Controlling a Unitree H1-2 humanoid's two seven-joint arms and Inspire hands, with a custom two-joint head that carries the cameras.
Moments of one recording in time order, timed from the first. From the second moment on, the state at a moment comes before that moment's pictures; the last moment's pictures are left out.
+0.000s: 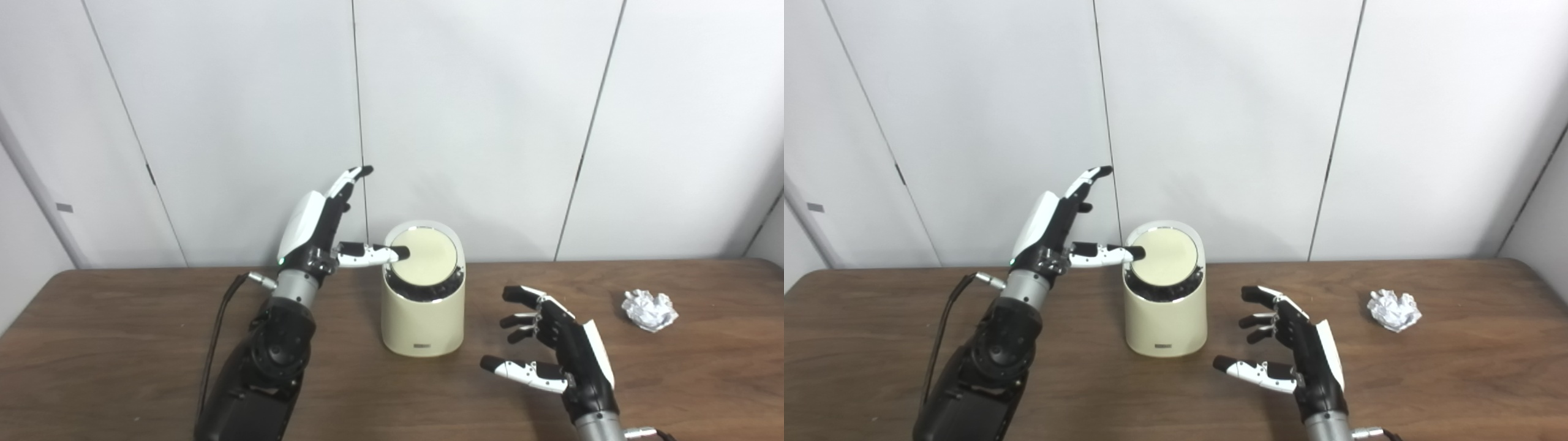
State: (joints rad) left arm -0.64 0.12 -0.19 0.10 0.50 0.18 0.00; right arm -0.15 -0.05 -0.01 -0.04 -0.18 -0.12 -0.06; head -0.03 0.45
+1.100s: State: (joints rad) left arm -0.70 0.14 -0.33 0.19 0.67 0.17 -0.01; right arm -0.15 -0.05 -0.01 -0.04 -0.18 -0.12 -0.07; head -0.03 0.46
